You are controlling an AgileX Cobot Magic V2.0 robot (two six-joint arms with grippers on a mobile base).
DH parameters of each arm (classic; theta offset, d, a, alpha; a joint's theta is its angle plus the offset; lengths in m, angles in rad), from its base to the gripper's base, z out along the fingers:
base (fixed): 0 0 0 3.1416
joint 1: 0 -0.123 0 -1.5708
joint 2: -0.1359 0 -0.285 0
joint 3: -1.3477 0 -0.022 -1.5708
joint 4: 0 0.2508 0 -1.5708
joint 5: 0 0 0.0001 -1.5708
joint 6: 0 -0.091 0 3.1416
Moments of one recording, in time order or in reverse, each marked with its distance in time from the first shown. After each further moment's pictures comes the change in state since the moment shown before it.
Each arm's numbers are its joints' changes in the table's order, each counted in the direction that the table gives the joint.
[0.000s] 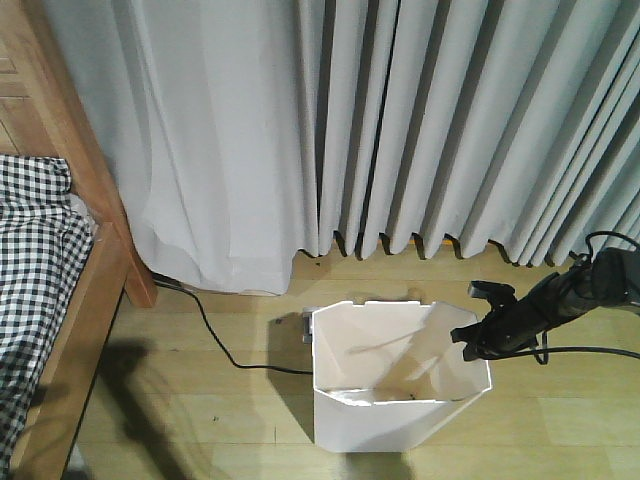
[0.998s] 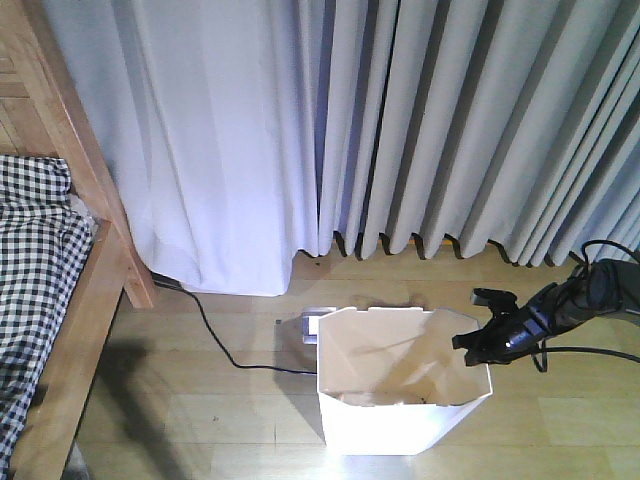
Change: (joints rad) left arm 0.000 0.000 0.000 0.000 0.000 0.000; right arm 0.002 -0.054 0.030 0.004 -0.054 -0.003
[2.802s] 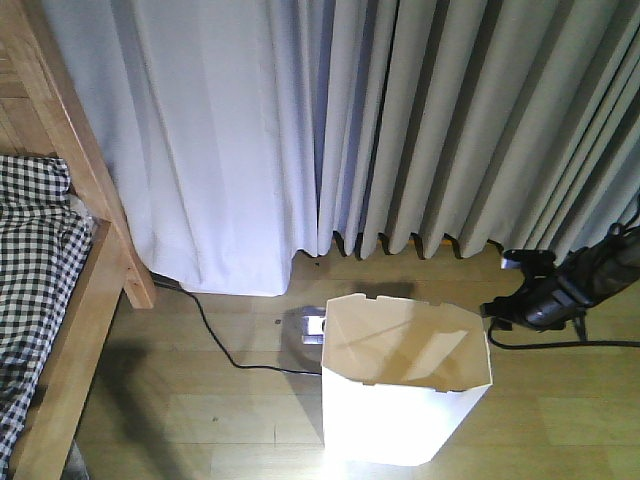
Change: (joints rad) left arm 0.000 0.000 0.000 0.000 0.000 0.000; right arm 0.001 0.447 -0.477 -0.048 -0.324 -0.030
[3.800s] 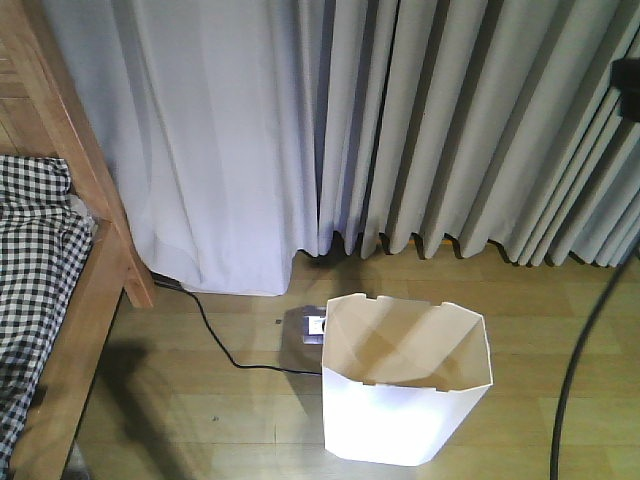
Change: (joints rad) left arm 0.000 0.000 0.000 0.000 0.000 0.000; right arm 0.000 1.568 -0.421 0.116 0.300 0.107
